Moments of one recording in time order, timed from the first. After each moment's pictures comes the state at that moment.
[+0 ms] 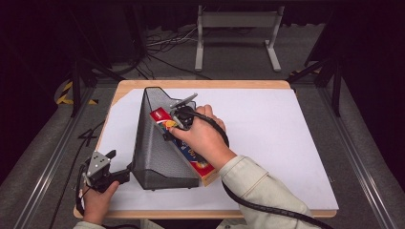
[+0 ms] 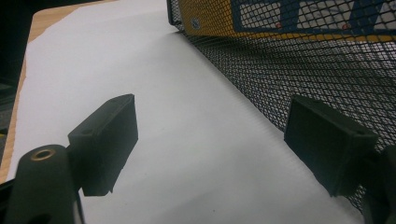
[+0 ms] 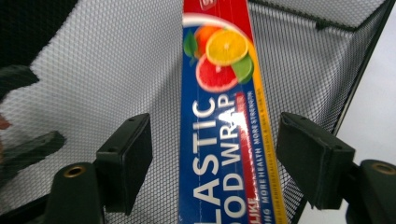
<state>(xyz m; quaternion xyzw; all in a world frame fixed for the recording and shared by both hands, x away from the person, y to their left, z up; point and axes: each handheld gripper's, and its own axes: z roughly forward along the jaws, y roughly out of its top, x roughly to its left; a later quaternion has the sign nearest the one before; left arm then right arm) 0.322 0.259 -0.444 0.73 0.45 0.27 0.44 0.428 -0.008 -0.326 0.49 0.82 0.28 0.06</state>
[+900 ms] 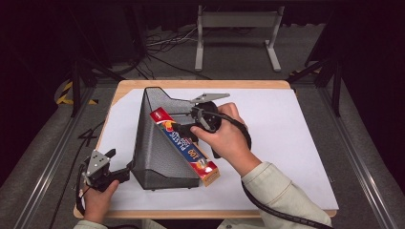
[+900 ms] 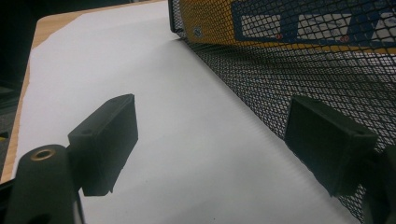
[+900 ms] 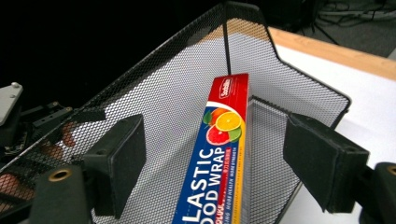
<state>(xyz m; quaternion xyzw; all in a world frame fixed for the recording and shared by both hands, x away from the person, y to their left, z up) 0.322 0.259 -0.441 0.72 0.45 0.27 0.45 0.403 -0.066 -0.294 0.37 0.79 0.46 0.12</state>
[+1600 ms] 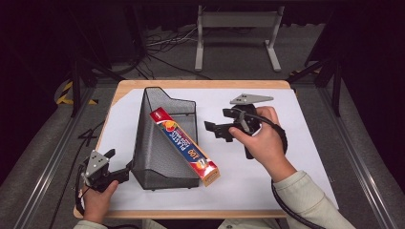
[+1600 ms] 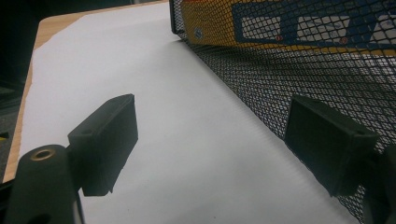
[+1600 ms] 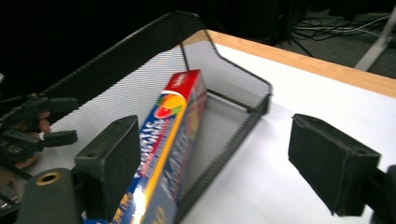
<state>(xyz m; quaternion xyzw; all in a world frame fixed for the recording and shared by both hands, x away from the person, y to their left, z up) 0.321 0.261 -0.441 0.72 0.45 0.27 0.45 0.394 -0.155 -0.291 0.38 0.77 0.48 0.15</state>
